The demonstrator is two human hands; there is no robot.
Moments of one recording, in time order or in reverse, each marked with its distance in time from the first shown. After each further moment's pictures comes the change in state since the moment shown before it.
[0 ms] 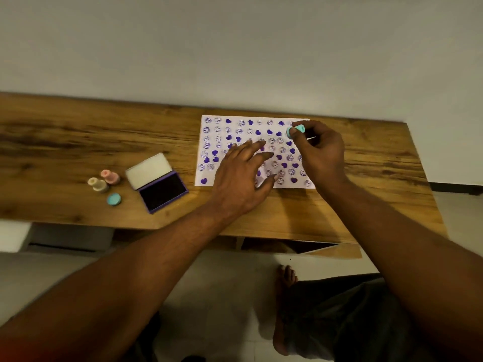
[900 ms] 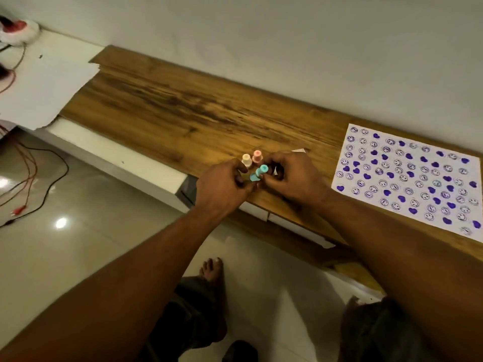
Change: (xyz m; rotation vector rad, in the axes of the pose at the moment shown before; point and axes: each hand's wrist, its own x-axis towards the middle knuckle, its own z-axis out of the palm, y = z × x) left_hand -0.169 -0.191 -0.167 0.131 0.124 -0.710; right_hand -0.098 -0.088 0.269 -0.350 -0.864 -0.546
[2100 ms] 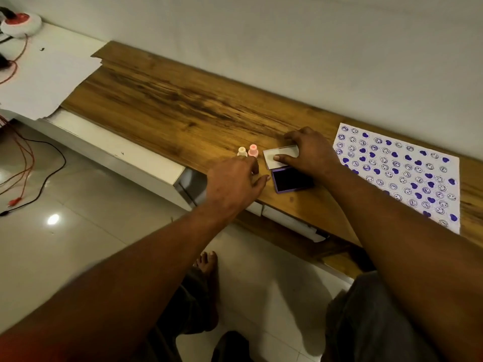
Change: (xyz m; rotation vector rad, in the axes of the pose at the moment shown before) left_hand -0.017 0.043 -0.001 0.238 0.103 0.170; right_hand 0.016 0.021 -0.043 -0.361 -0.084 0.303
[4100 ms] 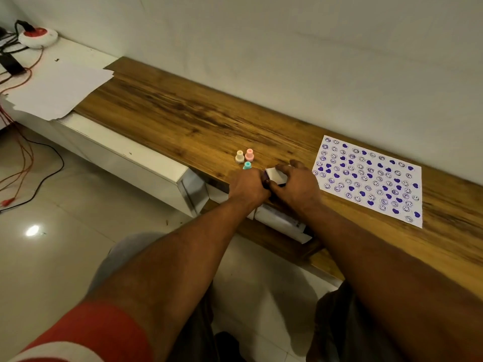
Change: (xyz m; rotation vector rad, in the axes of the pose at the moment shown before) left_hand -0.008 0.039 0.026 -0.236 -0.258 -0.154; right_hand -0.091 -0.028 0.028 0.040 0.142 0.117
